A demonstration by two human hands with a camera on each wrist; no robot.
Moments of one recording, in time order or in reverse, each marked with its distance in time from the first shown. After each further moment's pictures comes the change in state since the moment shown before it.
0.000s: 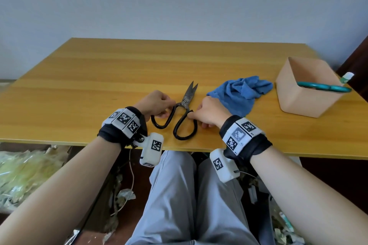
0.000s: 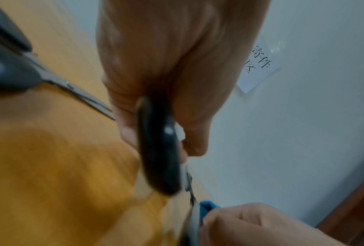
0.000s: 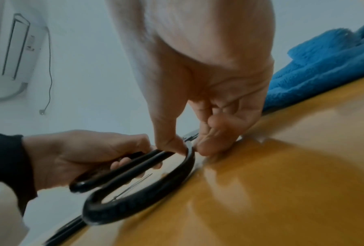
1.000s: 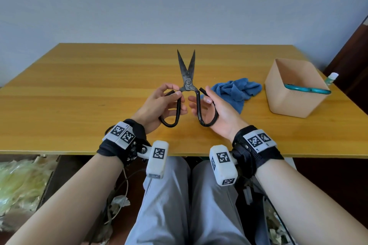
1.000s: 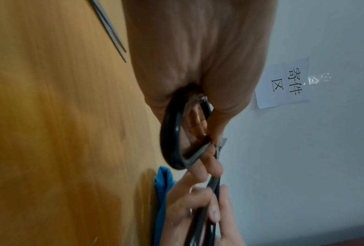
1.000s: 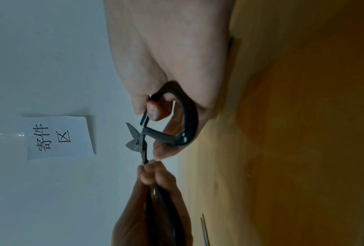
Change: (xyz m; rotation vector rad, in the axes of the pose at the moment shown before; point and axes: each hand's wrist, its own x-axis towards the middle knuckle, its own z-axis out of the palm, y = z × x) left_hand -0.013 0.020 0.033 -0.772 -0.162 0.306; right_hand -0.013 0.038 -0.019 1.641 -0.260 -0.067
